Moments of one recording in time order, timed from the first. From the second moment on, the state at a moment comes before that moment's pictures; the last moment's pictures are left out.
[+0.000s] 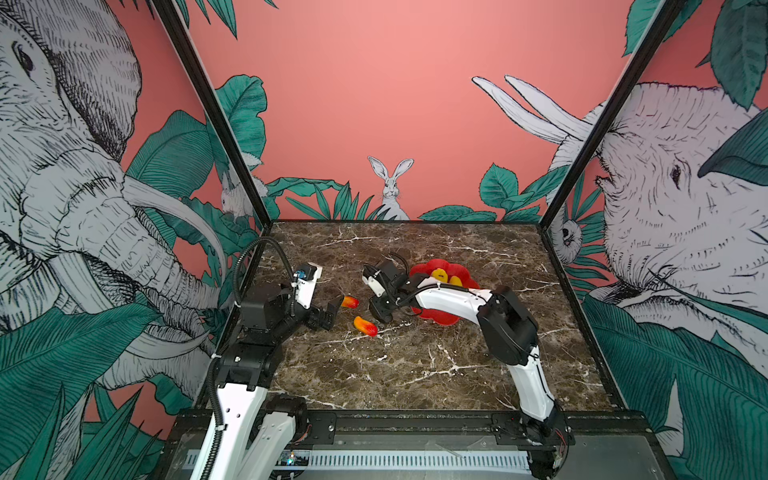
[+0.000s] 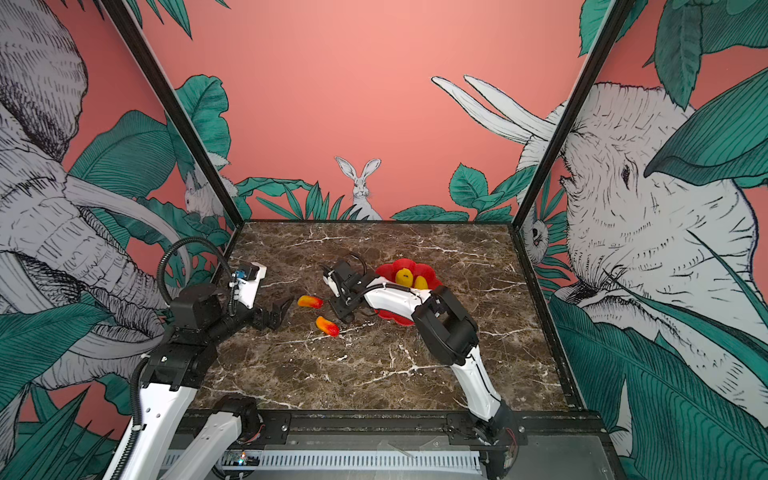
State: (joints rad) left arm -0.14 0.65 0.82 -0.59 0.36 0.18; right arm 0.86 2.08 1.58 -0.47 -0.12 0.17
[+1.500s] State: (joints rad) left arm -0.14 0.65 0.82 -0.59 0.36 0.18; right arm 0.68 1.83 1.18 -0.43 0.38 0.32
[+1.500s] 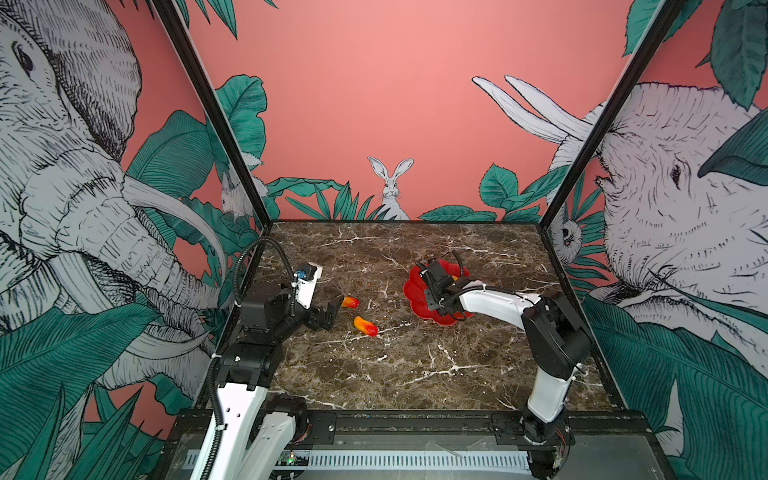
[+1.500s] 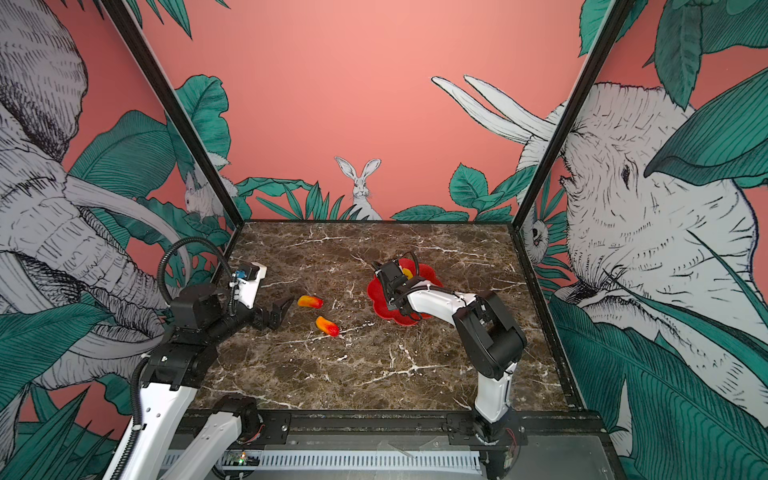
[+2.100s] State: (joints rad) left arm -0.14 0.65 0.82 -0.59 0.36 0.18; right arm 0.68 1.82 1.18 -0.45 0.42 0.28
